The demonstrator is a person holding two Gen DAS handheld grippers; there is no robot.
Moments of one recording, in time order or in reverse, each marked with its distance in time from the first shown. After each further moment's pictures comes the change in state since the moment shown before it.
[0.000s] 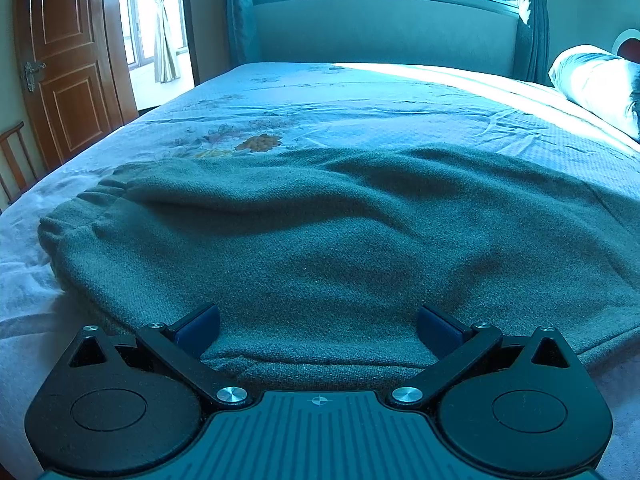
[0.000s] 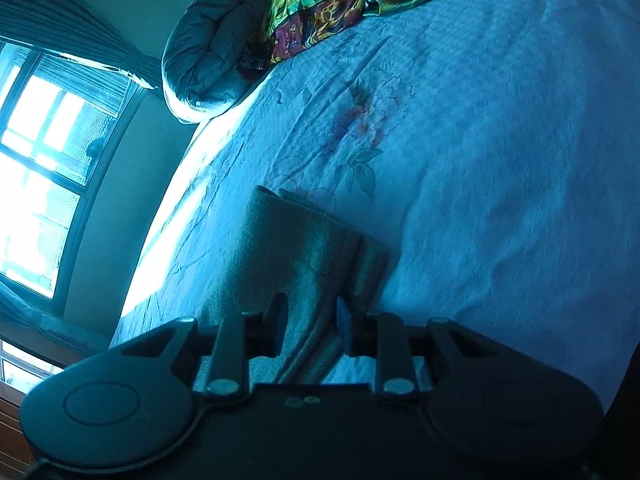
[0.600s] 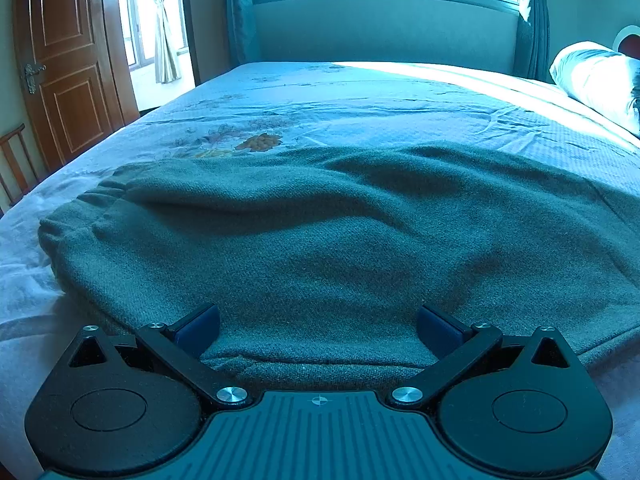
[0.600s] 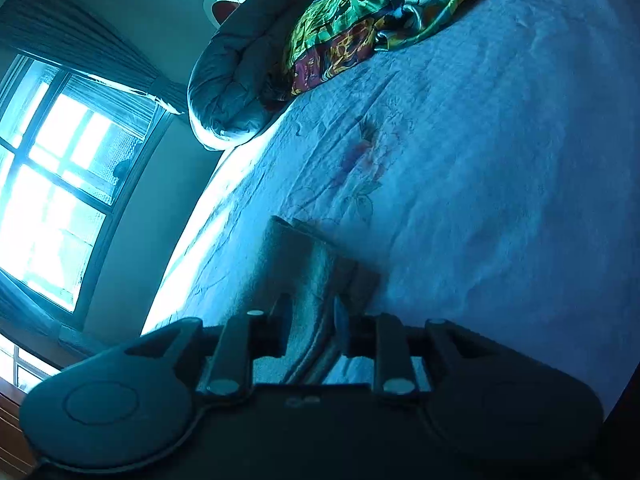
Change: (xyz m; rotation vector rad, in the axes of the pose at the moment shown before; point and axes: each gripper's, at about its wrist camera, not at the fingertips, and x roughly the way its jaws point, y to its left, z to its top) left arm 0.001 -0.002 0.000 0.008 0.003 0.007; right arm -0.015 -0.013 0.005 -0.011 -0.100 0.070
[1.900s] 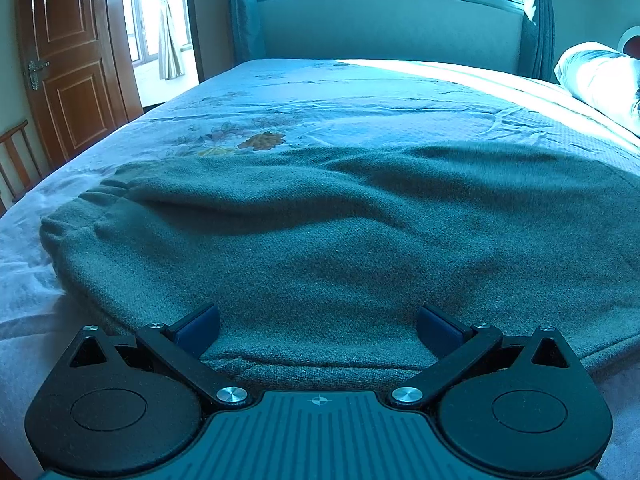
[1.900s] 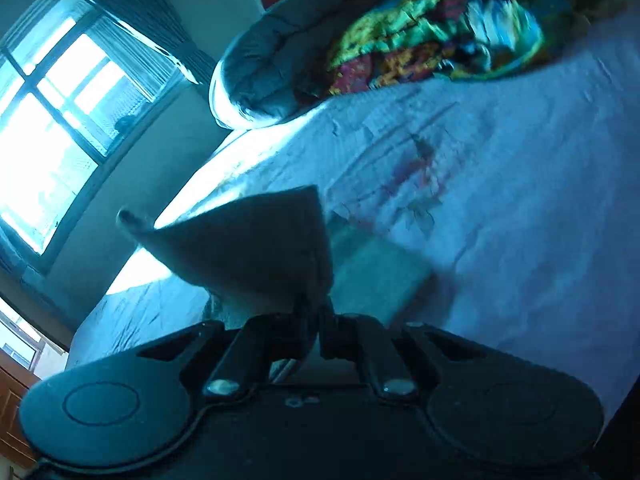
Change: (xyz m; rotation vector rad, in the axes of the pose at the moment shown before) left arm 0.003 0.000 0.003 -0.010 0.010 0.009; right arm 0.008 0.043 -0.018 -0.170 0.035 -0.109
